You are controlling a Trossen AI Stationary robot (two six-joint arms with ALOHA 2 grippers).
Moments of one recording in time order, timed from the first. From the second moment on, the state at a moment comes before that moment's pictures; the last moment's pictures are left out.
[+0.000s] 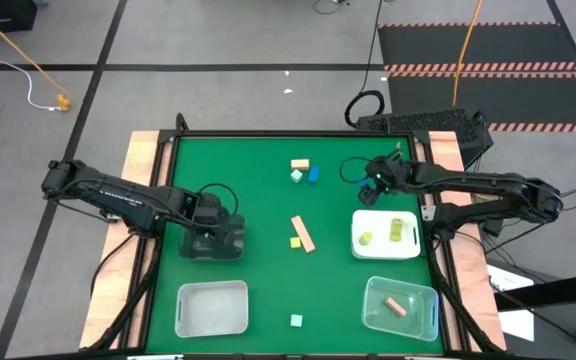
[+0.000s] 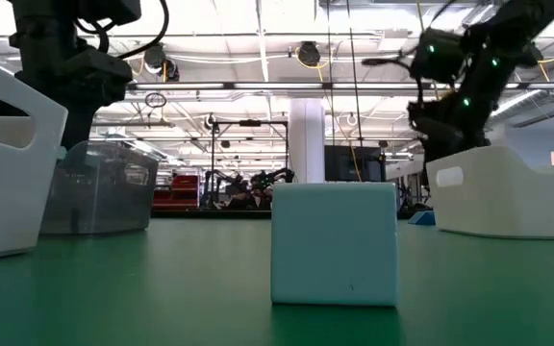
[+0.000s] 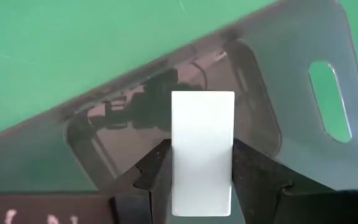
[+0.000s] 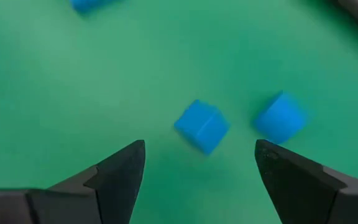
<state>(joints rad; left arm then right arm) -0.15 1.21 0.79 -0.94 -0.07 -1.28 -0.41 1.08 0.55 -0.54 0.23 0.36</state>
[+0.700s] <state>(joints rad) -0.05 1.21 0.79 -0.93 -0.06 -1.21 -0.41 1.08 0.44 -0.28 0.21 0.15</state>
